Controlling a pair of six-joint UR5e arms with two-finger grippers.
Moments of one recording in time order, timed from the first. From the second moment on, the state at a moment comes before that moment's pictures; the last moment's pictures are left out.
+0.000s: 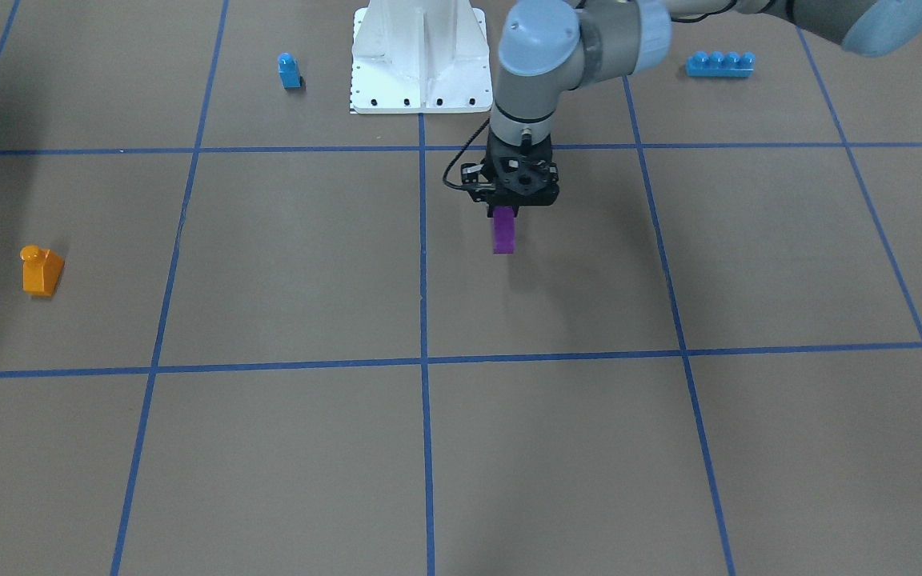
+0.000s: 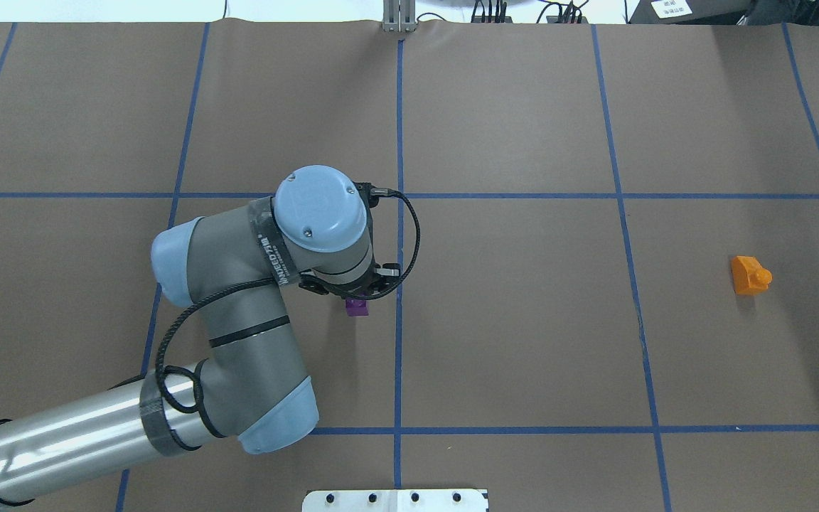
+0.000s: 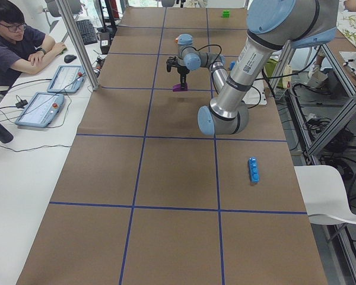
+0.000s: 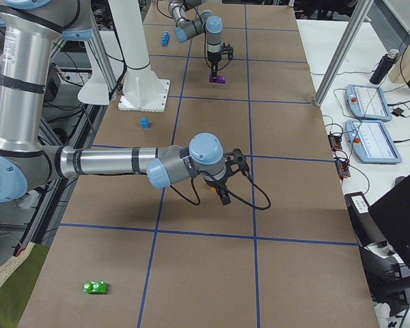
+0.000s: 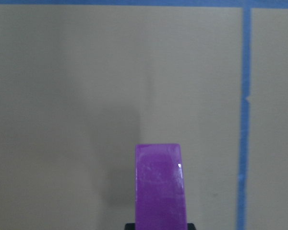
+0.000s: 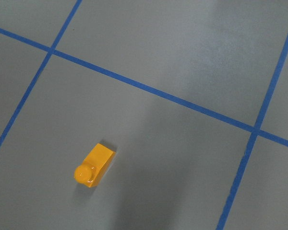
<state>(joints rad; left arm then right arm) -0.46 -2.36 -1.62 -1.53 -1.84 -1.28 1.49 -1.80 1.85 -1.22 2.47 -0.03</state>
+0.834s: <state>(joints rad) -0.44 -2.44 -1.43 -1.67 -1.83 -1.30 1.48 -1.80 1.85 -1.22 2.47 -0.03</state>
